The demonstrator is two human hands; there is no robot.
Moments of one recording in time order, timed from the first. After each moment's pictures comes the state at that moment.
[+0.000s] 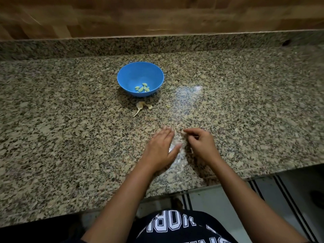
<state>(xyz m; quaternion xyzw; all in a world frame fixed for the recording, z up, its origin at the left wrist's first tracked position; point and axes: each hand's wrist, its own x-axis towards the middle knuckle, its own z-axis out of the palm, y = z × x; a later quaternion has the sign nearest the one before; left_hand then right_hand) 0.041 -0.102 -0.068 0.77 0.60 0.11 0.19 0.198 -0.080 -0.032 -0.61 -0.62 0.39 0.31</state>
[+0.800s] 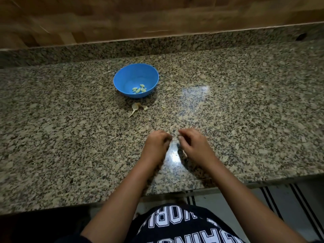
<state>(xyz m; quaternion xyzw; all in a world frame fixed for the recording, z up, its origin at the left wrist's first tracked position) 0.074 -0.091 -0.047 0.65 0.68 0.26 0.22 0.222 -0.076 -0.041 -0.54 -0.75 0.32 0.23</state>
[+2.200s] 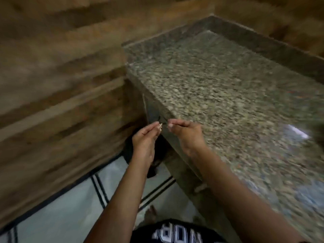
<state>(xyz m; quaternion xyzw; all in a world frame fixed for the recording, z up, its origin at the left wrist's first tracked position) -0.204 -0.415 -0.025 -0.16 0.52 0.83 0.15 -0.172 -0.307 -0.006 -0.28 -0.55 0.79 0.05</state>
